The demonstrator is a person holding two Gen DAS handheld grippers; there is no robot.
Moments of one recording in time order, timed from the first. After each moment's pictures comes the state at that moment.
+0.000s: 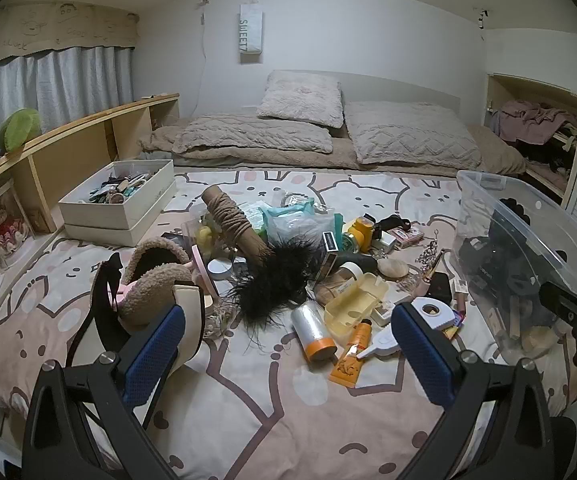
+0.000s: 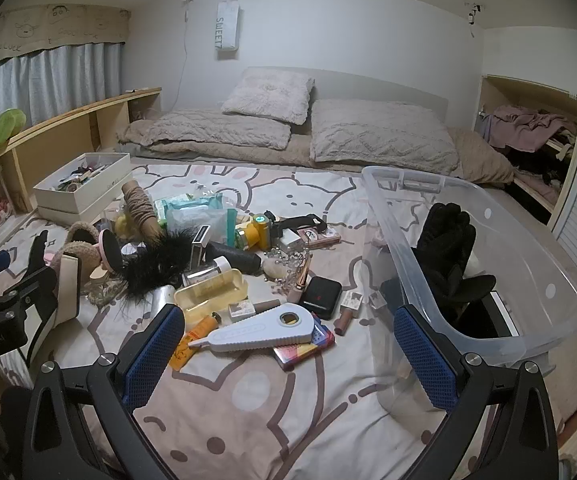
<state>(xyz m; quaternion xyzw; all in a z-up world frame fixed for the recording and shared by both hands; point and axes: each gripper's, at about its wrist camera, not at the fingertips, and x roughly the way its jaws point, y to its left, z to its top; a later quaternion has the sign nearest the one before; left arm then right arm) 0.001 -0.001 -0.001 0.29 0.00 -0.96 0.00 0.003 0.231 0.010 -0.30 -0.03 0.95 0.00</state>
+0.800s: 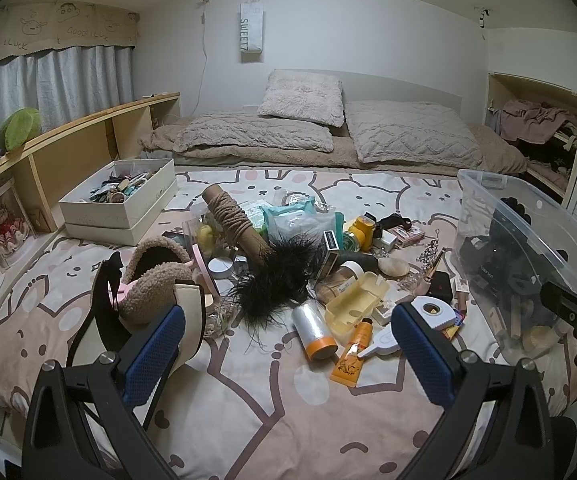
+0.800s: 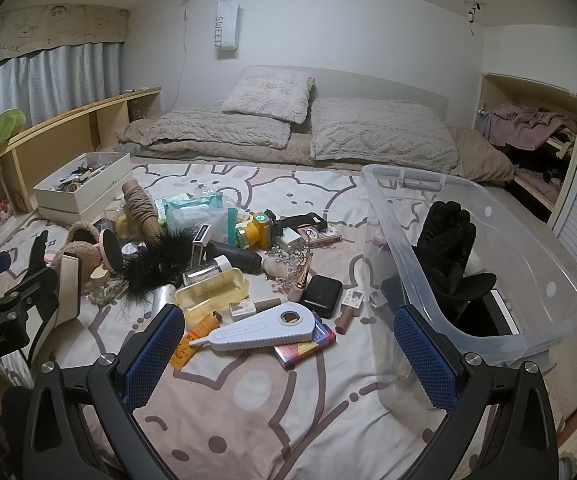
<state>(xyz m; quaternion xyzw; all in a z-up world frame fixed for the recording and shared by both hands) 0.000 -0.001 0.001 0.29 0.00 -0.96 0.00 0.003 0.232 0.008 -0.31 -0.02 0.95 0.00</state>
